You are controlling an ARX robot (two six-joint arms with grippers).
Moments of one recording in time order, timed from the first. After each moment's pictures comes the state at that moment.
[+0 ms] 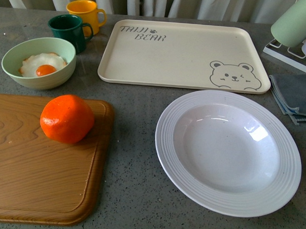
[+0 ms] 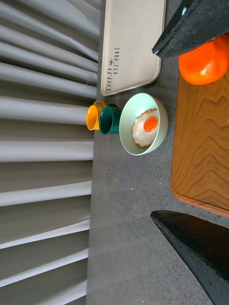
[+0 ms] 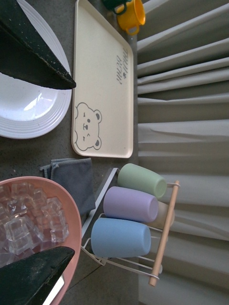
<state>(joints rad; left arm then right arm) 0.00 0.02 0.02 0.00 0.00 -0.01 0.00 0.01 0.02 0.00 0.00 0.00</state>
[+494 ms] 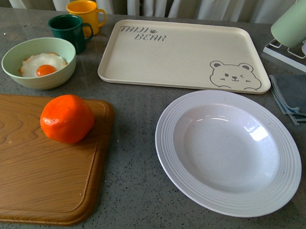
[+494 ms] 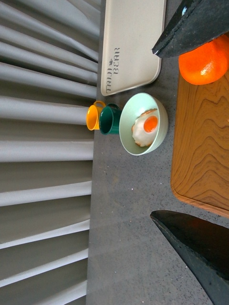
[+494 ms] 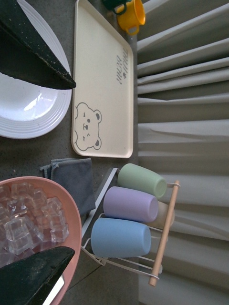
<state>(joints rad) 0.00 0.02 0.02 0.00 0.00 -0.01 0.00 0.01 0.02 0.00 0.00 0.00</state>
